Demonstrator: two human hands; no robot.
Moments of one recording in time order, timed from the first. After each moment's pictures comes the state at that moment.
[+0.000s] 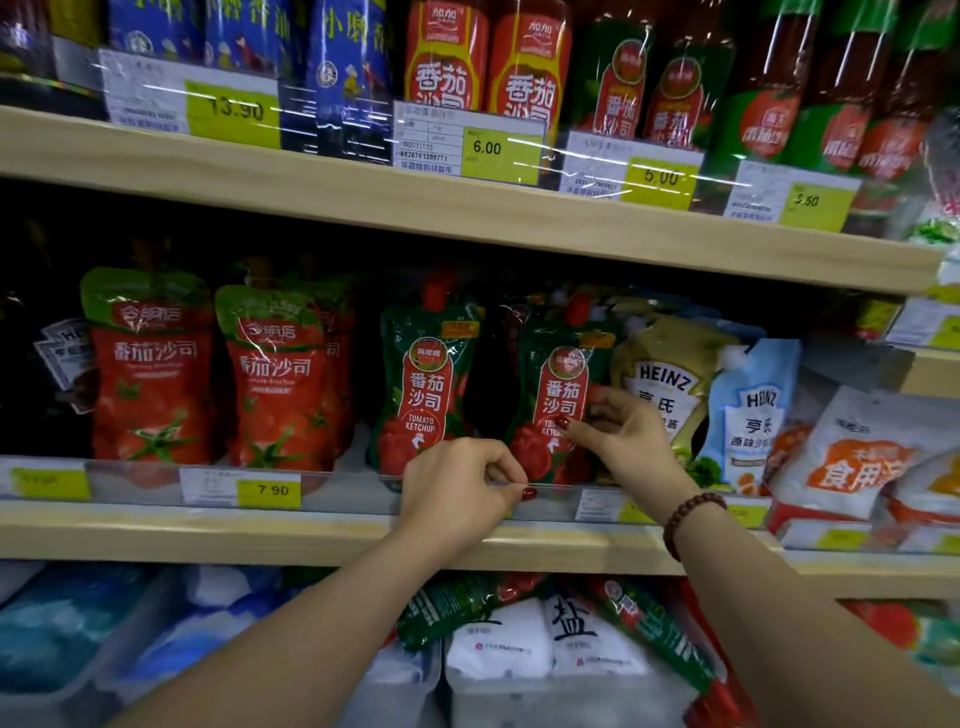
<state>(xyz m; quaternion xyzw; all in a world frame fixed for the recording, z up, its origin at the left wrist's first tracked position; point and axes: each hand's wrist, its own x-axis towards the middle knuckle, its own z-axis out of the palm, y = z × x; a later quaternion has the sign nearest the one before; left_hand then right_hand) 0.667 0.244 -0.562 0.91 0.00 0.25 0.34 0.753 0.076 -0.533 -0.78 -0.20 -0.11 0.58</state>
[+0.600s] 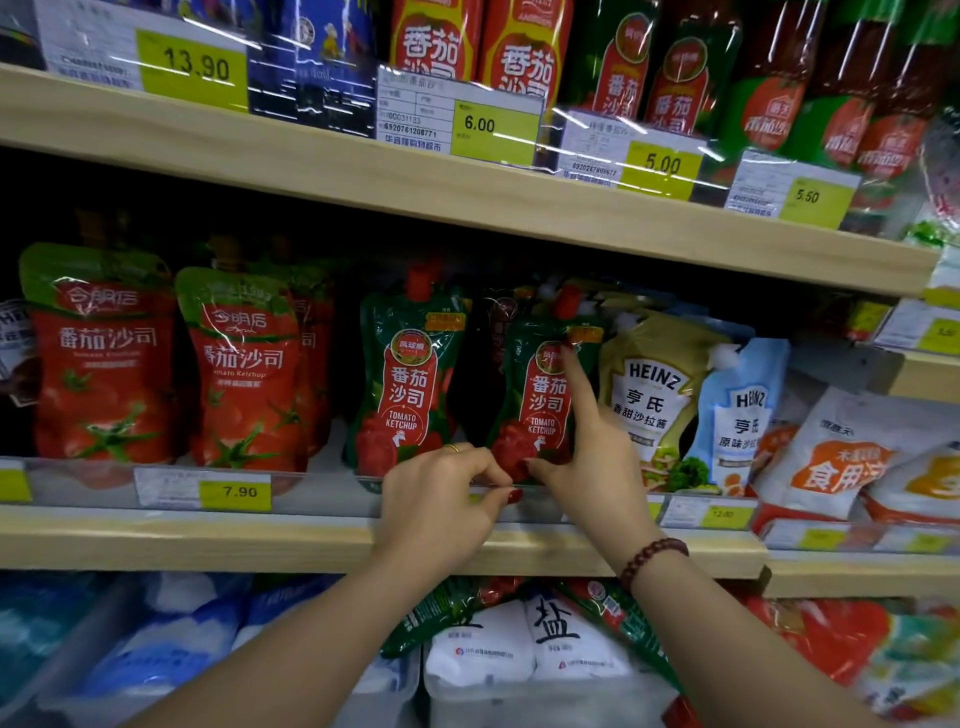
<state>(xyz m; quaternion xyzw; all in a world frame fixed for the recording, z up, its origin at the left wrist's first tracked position) 0.664 0.242 -0.577 0.89 -0.04 0.34 0.31 0.716 0.097 -0.542 -0.89 -0.20 -0.26 0.33</state>
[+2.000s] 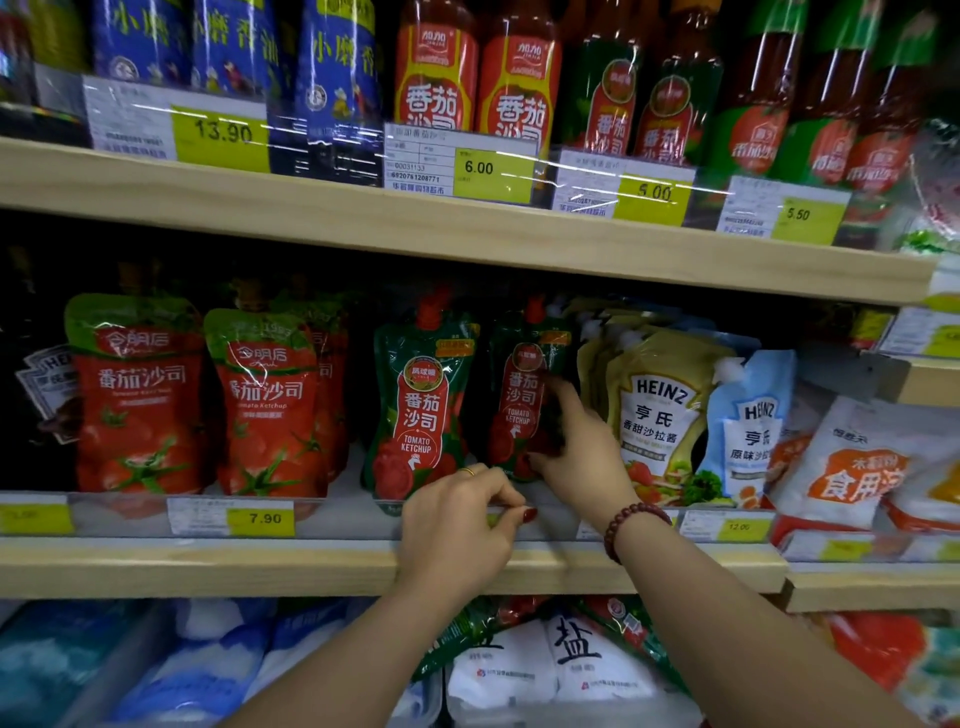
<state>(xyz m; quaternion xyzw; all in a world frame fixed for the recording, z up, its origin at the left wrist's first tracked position) 0.666 0.239 -0.585 0.88 -0.05 0.37 0.30 0.759 0.111 -0.543 -0.88 -0.23 -0.23 0.34</state>
